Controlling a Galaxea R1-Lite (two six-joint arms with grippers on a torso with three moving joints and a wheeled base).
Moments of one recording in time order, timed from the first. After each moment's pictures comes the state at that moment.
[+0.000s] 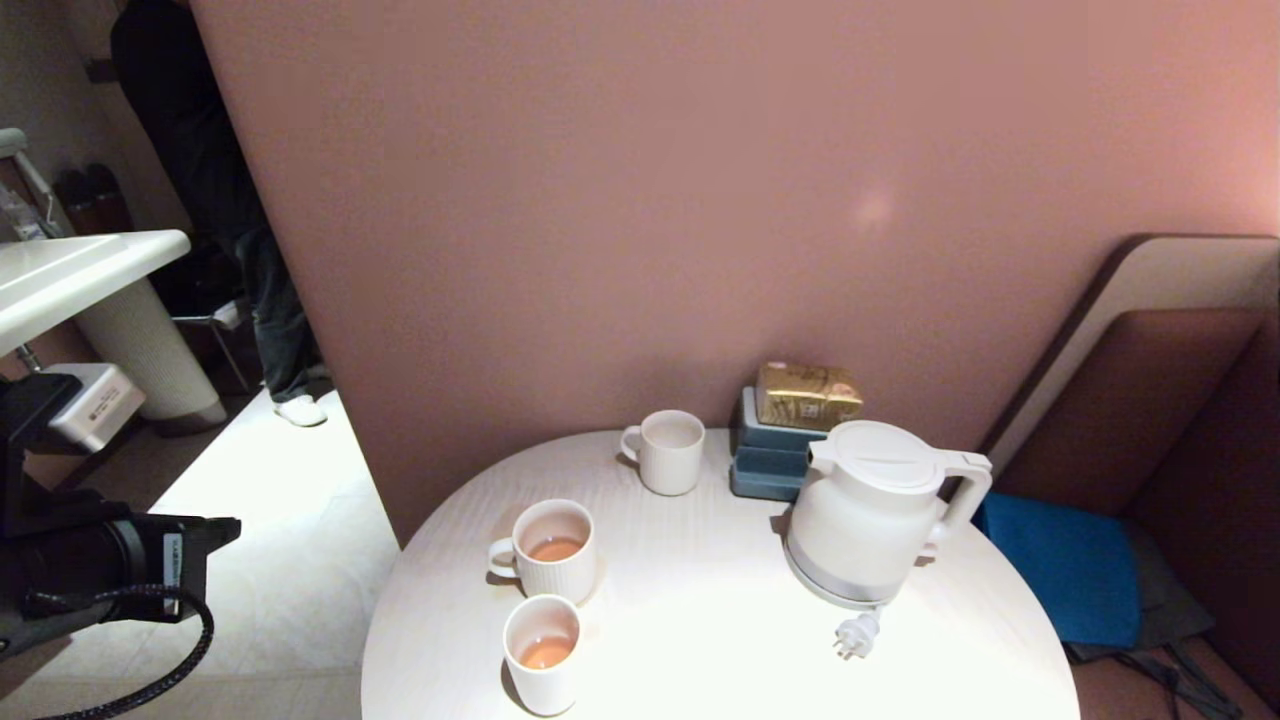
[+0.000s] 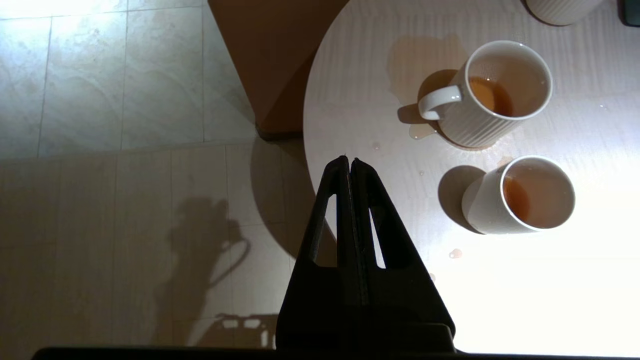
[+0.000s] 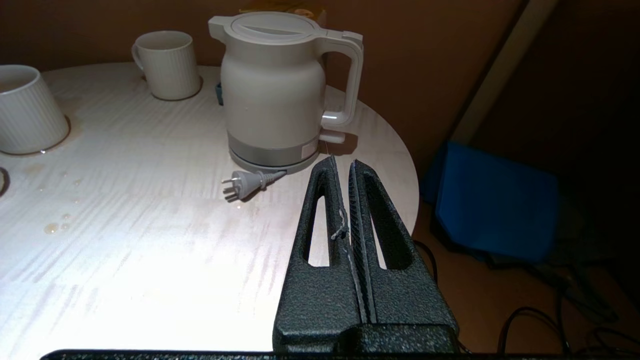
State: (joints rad) left arm -0.10 1.14 -0.68 0.08 0.02 -0.05; right arm 0.01 0.00 0.00 0.00 0.00 -0.03
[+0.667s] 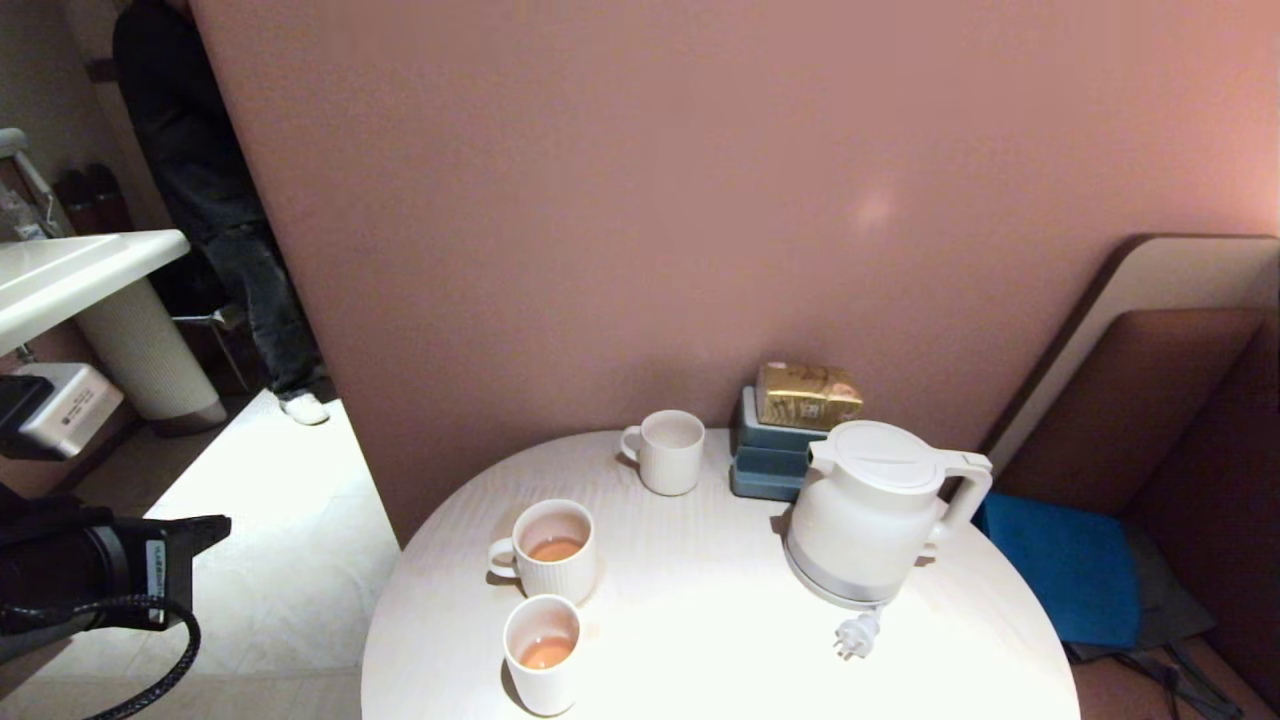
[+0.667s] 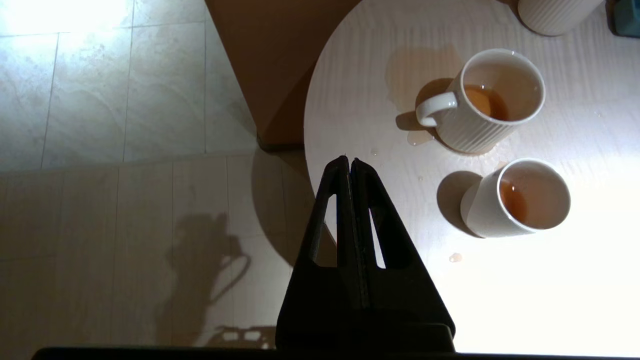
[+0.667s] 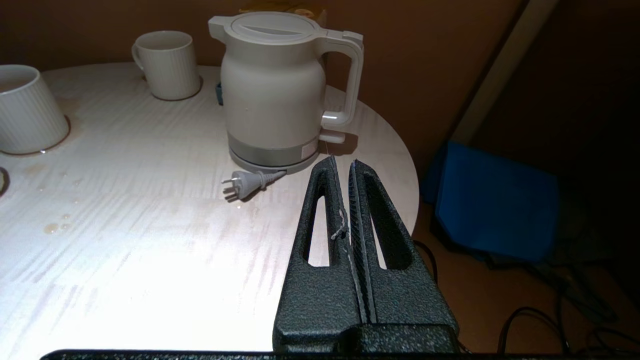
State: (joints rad) left arm -0.10 1.10 -0.65 0.05 0.03 -0.05; right arm 0.01 0.00 0.00 0.00 0.00 -0.03
